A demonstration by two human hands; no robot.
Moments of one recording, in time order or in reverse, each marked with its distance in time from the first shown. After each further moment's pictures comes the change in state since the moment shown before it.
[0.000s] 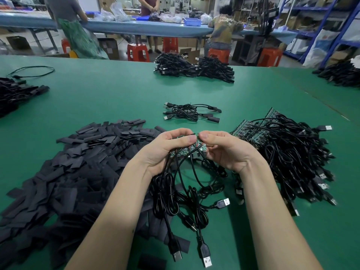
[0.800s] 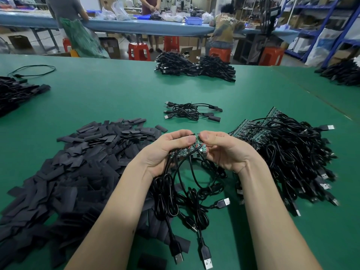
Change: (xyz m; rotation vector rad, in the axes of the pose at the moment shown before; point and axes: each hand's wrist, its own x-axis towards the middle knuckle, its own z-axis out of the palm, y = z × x) left_hand -0.001 -0.003 0.000 -0.104 0.000 -0.019; right_hand 0.000 0.002 0.004 0.056 0.003 0.009
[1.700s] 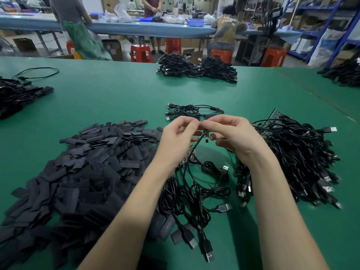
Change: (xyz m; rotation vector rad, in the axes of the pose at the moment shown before) left_hand 0.024 -0.011 0.018 0.496 0.346 0.476; right_hand -0.004 -0.025 0.002 -0.443 0.359 -0.242
